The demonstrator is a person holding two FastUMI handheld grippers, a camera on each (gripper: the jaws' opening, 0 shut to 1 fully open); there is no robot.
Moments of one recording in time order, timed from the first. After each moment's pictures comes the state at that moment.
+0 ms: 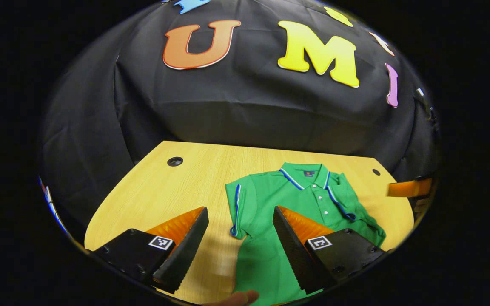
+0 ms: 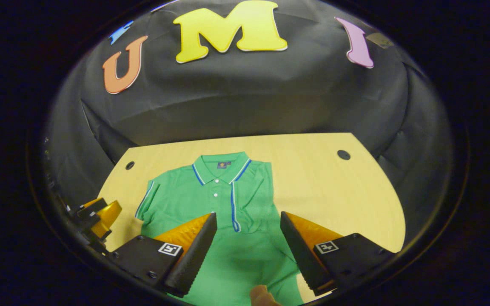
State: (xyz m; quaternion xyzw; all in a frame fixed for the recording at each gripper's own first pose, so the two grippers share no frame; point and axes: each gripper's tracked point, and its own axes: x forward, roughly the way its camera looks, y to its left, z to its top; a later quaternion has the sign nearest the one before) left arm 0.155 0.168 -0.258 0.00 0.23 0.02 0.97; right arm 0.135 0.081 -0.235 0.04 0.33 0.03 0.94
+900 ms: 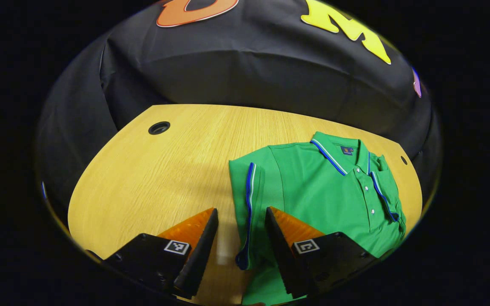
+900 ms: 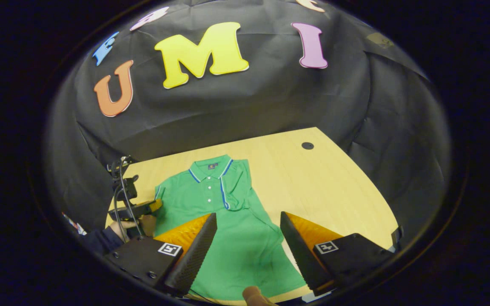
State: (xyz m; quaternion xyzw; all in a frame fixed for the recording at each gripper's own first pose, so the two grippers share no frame) left arm 0.227 0.197 -0.352 -0.01 0.34 0.05 0.94; right arm 0.035 0.053 -0.191 0.10 0.32 -0.04 0.94
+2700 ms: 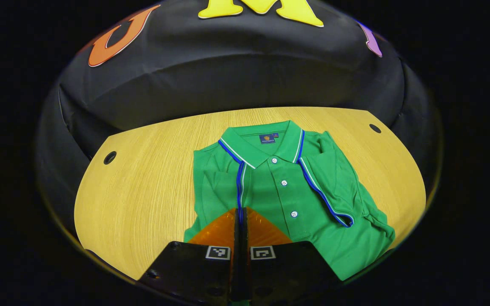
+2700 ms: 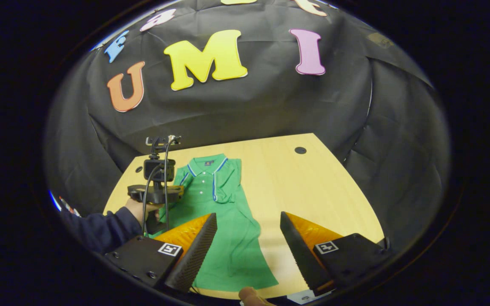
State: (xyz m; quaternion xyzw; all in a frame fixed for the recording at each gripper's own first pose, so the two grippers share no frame) left arm 0.218 0.032 -0.337 0.08 0.35 -0.04 0.93; right arm -0.014 0.001 -0.187 0.07 0.31 -0.01 0.95
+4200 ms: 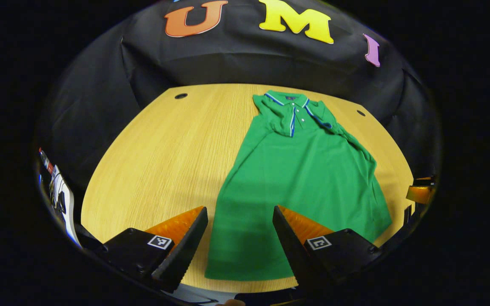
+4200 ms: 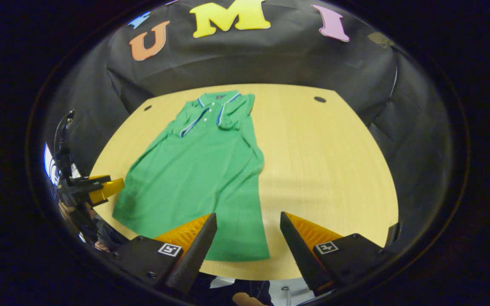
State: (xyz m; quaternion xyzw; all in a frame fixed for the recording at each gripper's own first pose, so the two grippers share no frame) left arm -0.094 0.128 -0.346 0.01 0.40 0.01 0.91; right arm -0.103 0.002 -0.351 0.00 0.46 0.08 0.89
